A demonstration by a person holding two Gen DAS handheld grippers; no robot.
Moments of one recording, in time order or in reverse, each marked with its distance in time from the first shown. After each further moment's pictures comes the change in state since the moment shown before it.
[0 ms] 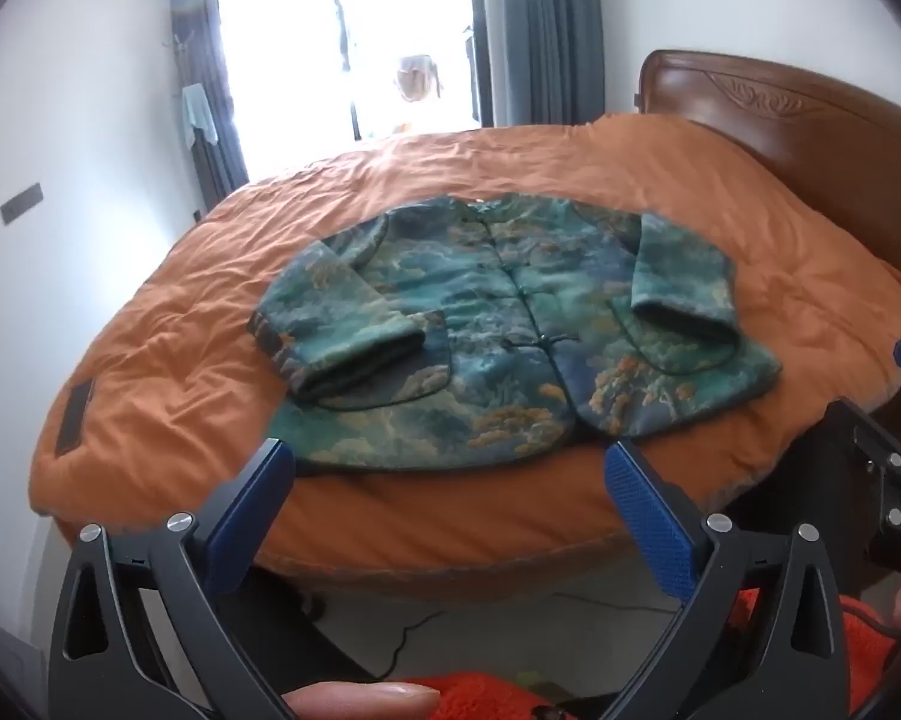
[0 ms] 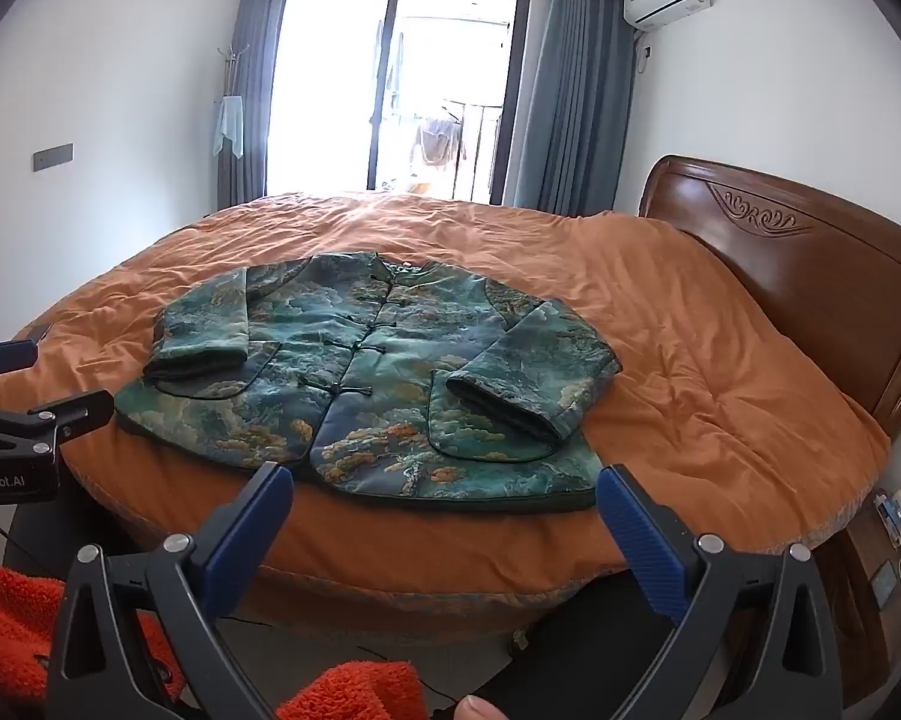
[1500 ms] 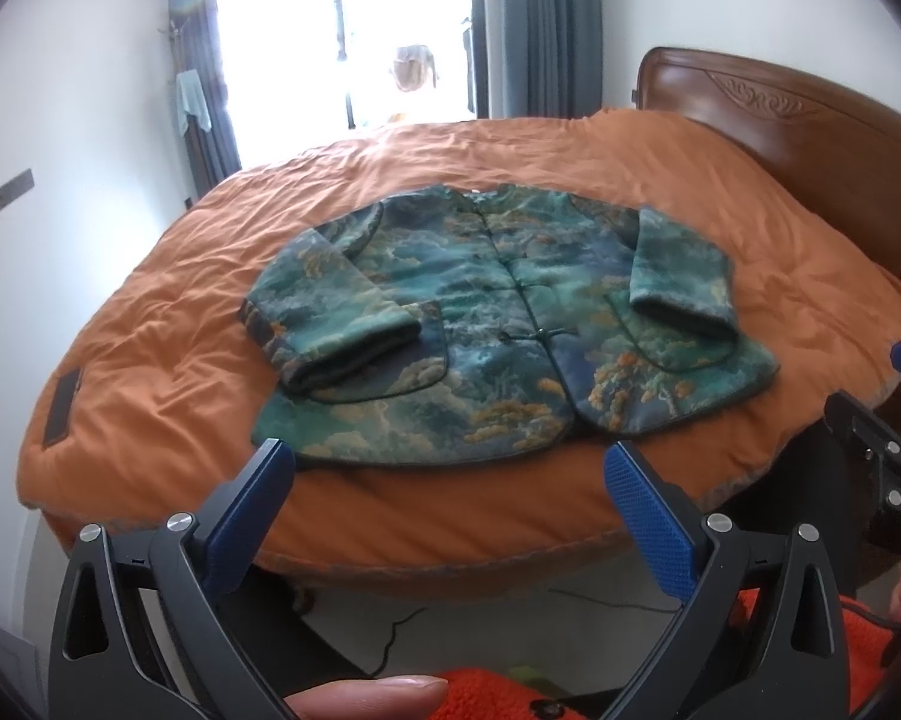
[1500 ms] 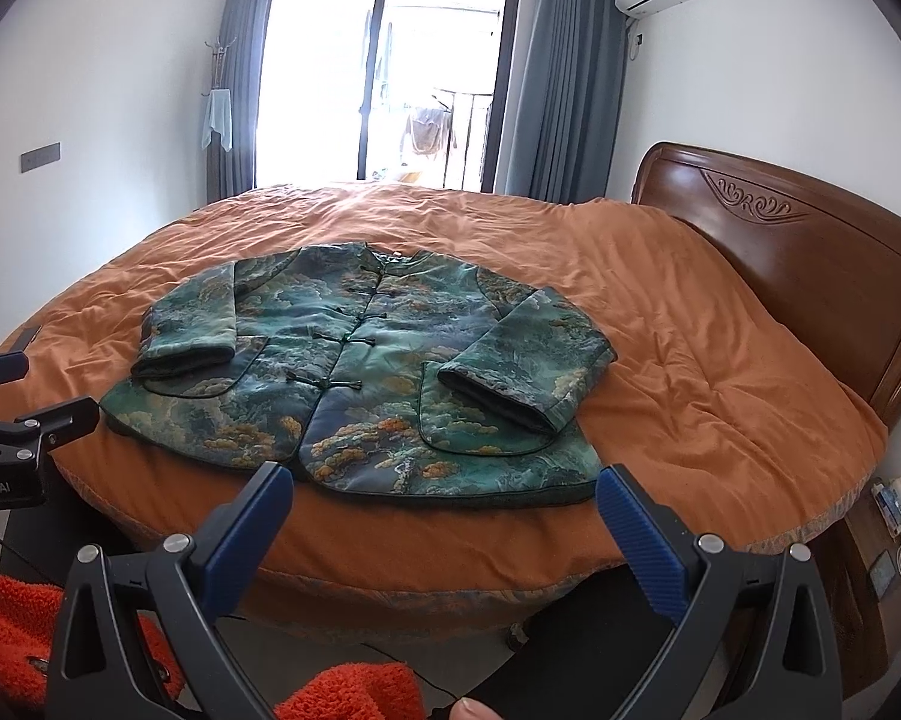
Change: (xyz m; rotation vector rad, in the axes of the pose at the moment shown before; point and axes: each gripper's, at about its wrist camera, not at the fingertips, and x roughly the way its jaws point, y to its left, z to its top) left arm 0.008 -0.008 -0.011 -0.028 0.023 -0.042; right arm 0.009 -0.001 0.000 0.029 0.024 -0.019
